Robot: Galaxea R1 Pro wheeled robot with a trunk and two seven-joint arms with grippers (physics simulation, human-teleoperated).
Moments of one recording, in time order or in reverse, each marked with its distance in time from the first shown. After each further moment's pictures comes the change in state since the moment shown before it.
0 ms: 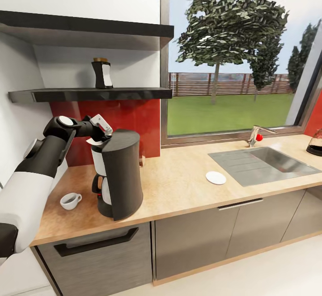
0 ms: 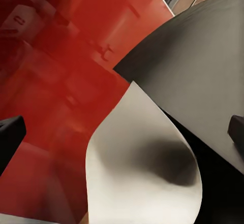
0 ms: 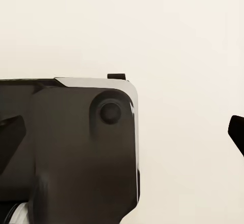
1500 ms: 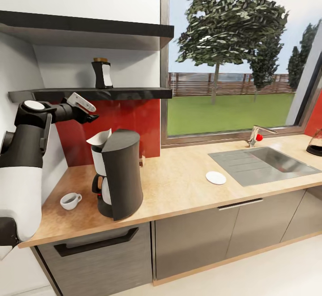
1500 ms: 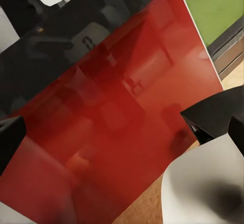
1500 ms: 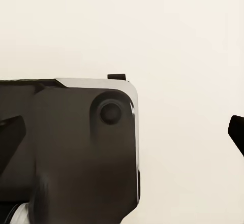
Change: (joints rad) left arm -0.042 -0.006 0.222 -0.114 0.017 0.021 -0.011; right arm 0.000 0.001 -0.002 -0.002 0.000 0.000 0.000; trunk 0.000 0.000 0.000
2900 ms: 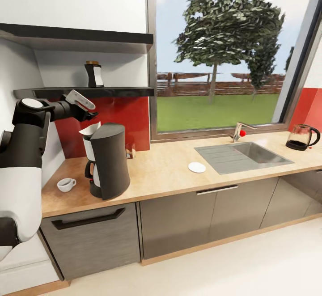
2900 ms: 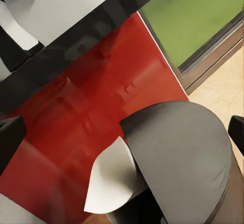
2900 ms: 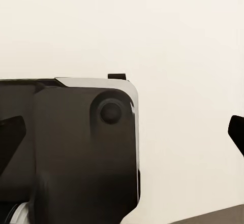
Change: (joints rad) left arm 0.000 -0.001 -0.003 -0.038 0.000 0.008 0.002; right arm 0.000 0.000 0.001 0.001 0.000 0.000 0.000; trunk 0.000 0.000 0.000
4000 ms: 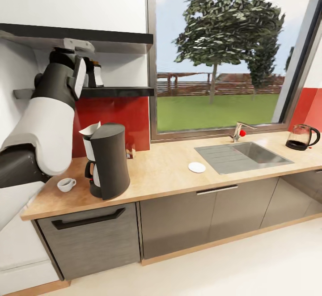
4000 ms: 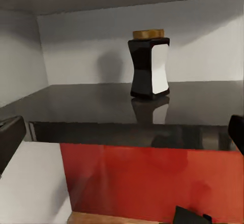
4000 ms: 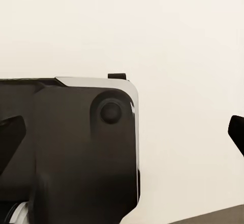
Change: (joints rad) left arm -0.487 -0.280 0.117 0.572 0.277 0.109 1.101; right arm 0.000 0.000 0.003 0.001 0.002 0.000 0.000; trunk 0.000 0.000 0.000
